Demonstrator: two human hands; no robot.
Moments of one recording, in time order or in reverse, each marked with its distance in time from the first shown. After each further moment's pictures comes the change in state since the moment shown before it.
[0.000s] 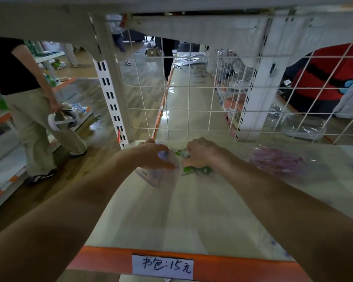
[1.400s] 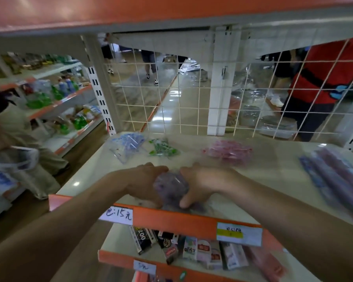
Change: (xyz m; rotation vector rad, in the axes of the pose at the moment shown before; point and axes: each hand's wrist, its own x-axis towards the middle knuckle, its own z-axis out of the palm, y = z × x) left_hand -0.123 0.141 0.032 0.004 -0.175 -0.015; right_hand -0.168 0.079 0.000 -0.056 -0.266 -0.312
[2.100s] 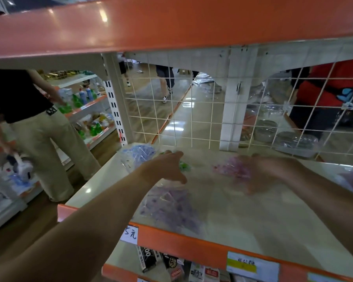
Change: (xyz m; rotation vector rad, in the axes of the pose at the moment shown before) left_hand 0.074 0.002 -0.031 -0.113 0.267 -0.095; right_hand 0.016 0.125 -0.039 -0.268 0.105 0.298
